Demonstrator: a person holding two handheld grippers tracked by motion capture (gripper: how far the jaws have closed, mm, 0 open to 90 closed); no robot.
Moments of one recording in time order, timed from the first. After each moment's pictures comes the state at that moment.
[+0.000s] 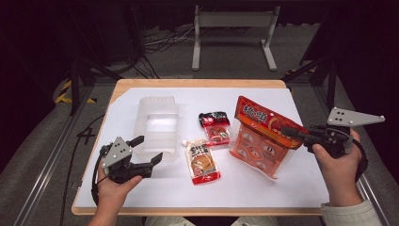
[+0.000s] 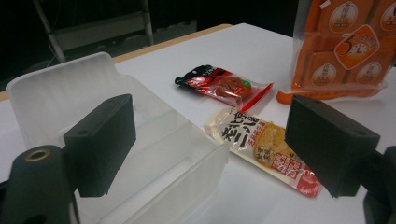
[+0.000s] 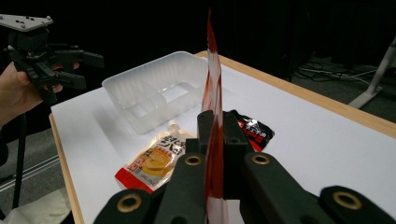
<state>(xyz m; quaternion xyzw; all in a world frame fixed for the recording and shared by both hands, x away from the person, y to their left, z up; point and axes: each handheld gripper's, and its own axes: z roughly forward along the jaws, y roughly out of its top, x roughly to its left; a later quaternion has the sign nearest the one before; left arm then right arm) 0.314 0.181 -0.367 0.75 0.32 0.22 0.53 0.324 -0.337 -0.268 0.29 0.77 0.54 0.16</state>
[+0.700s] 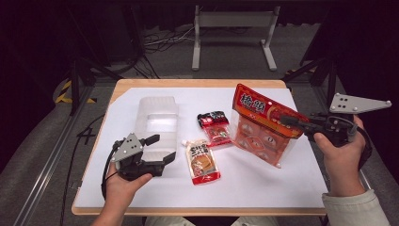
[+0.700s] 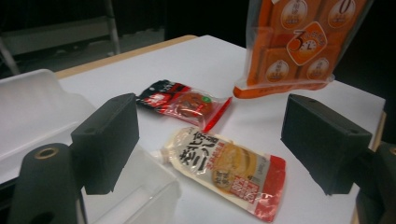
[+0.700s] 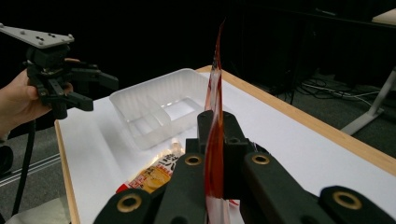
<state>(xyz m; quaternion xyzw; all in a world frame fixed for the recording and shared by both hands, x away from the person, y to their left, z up) 0.322 0.154 -0.360 0.76 0.29 0.16 0.56 0.332 -0.326 -0.234 0.26 0.78 0.55 0.17</state>
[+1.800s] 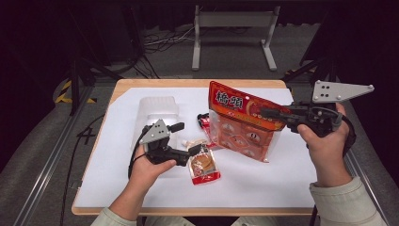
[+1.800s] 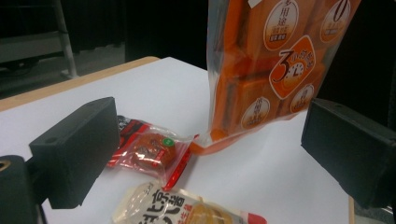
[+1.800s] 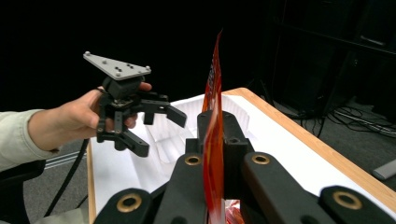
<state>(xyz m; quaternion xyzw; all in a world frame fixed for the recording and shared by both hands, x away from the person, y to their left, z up) 0.365 0.095 -0.358 0.75 0.24 0.11 0.61 0.340 -0.278 -0.205 0.18 0.79 0.57 0.15</state>
